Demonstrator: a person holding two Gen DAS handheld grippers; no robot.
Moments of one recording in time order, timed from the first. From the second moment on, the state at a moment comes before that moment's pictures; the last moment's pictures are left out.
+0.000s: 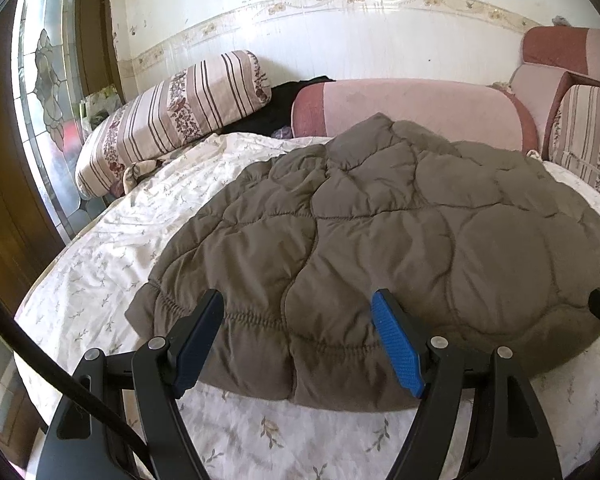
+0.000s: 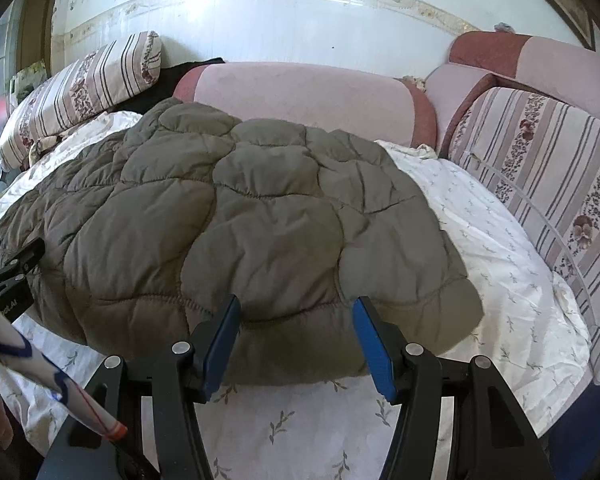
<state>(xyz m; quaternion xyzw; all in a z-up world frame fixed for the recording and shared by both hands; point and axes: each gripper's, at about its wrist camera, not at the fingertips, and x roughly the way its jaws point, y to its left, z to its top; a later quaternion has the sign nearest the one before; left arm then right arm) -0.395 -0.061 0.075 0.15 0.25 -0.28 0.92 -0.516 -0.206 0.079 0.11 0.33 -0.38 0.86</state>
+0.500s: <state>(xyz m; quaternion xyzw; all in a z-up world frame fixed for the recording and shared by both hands) -0.455 -0.019 0.103 0.12 0.24 -0.33 0.91 -0.561 -0.162 0.110 0.13 0.30 -0.38 0.87</state>
